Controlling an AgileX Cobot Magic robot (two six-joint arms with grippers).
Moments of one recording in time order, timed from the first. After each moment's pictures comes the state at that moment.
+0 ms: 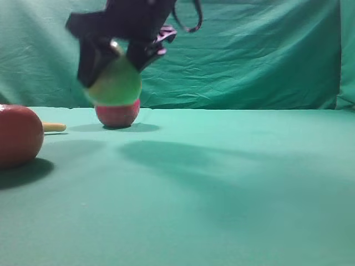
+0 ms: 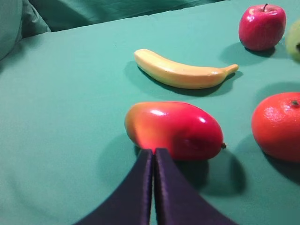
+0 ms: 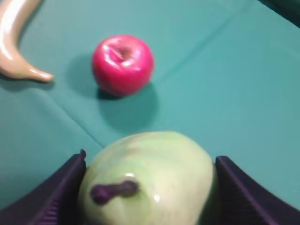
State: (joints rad) left arm -0.07 -0.01 0.02 0.19 0.36 -0.07; right arm 0.50 1.69 -1.25 0.28 0.49 -0.46
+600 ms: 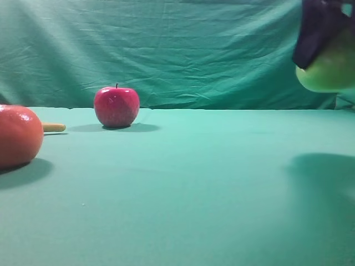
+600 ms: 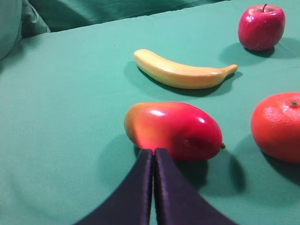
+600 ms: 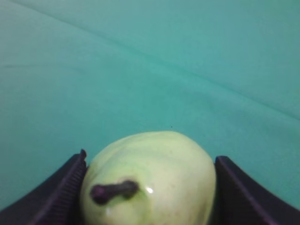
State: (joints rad) left arm -0.07 -0.01 0.02 0.19 0.36 -0.07; right arm 0.28 1.51 -0.67 0.25 0.20 -0.42
